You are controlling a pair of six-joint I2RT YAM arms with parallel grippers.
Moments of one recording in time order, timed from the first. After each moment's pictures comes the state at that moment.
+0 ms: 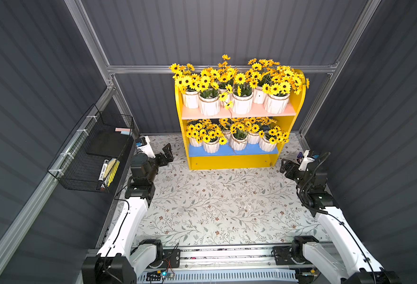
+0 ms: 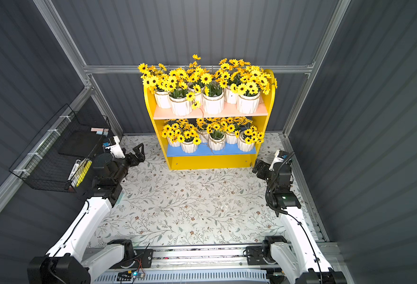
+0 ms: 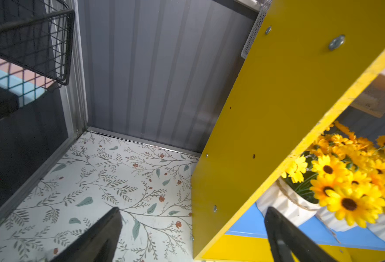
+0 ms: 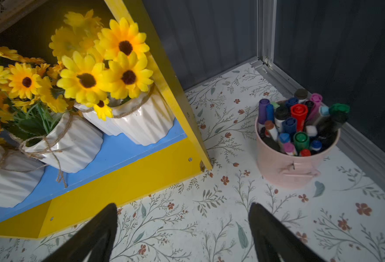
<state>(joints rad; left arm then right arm) 0.01 1.05 0.78 0.14 0.08 -0.35 0.02 0.89 0.67 -0.16 0.02 0.40</state>
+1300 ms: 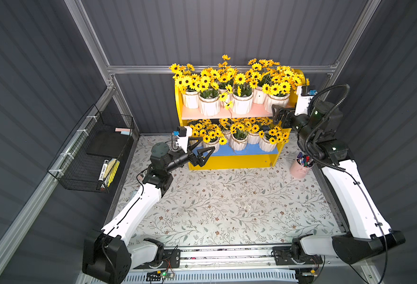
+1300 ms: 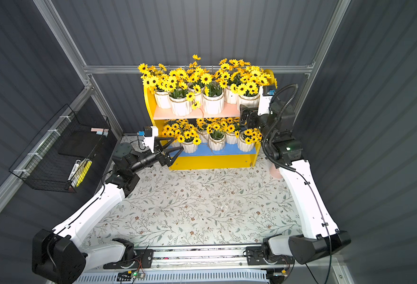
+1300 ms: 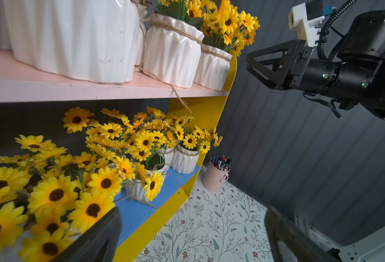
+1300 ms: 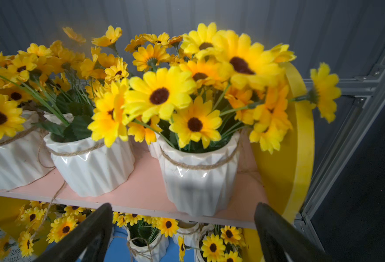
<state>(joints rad) -0.31 1.23 0.95 0.37 0.68 -0.35 0.25 1.38 1.71 -0.40 0.05 0.04</state>
